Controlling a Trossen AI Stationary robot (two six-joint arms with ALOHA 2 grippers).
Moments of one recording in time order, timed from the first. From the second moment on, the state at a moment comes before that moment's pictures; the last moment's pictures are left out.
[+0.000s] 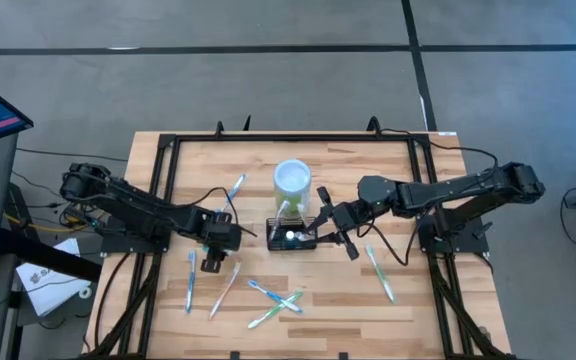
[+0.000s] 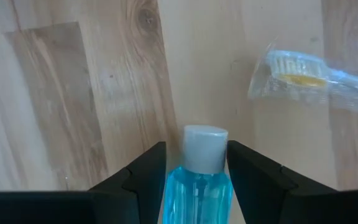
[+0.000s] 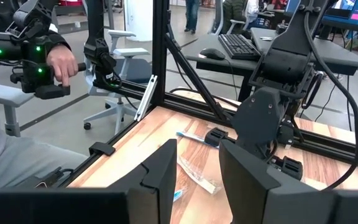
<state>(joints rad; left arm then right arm) -0.19 1.42 0.62 -0.51 -0.03 -0.04 0.10 1.32 0.91 0.22 -0.31 -0.14</state>
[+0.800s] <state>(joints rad) -0.19 1.44 0.62 -0.48 -0.04 -0.09 0.10 1.32 0.91 0.22 -0.31 -0.14</state>
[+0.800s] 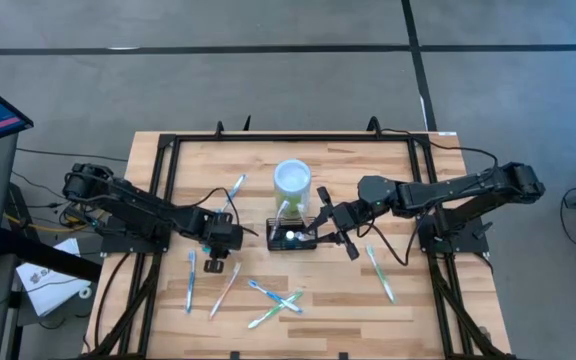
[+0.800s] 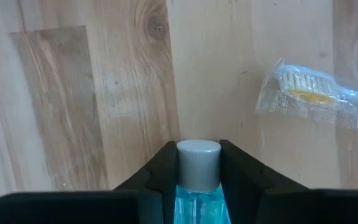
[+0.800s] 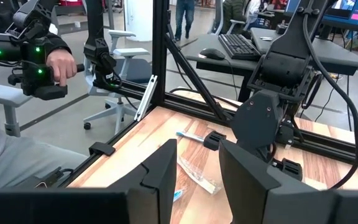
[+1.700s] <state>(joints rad) -0.19 1.19 0.79 -0.34 -0.05 -0.11 0.10 1.32 0.91 0.21 -0.31 -0.14</state>
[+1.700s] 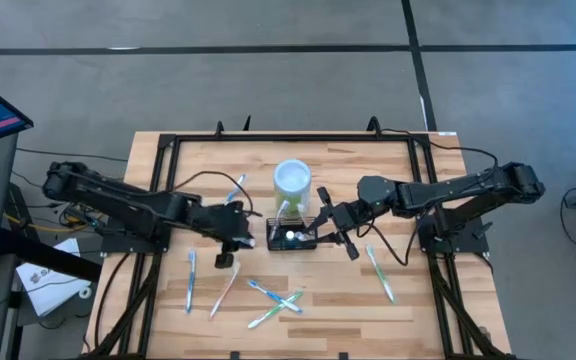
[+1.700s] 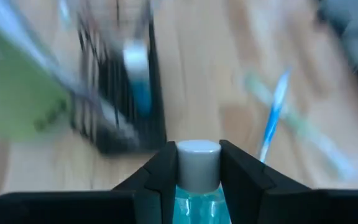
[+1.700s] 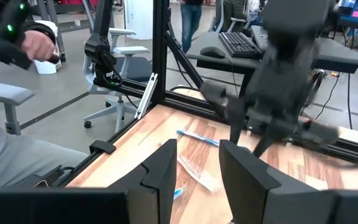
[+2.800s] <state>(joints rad) -0.09 1.44 0.54 0.92 -0.06 0.07 0.10 1.32 0.91 0.21 -0.31 -0.14</state>
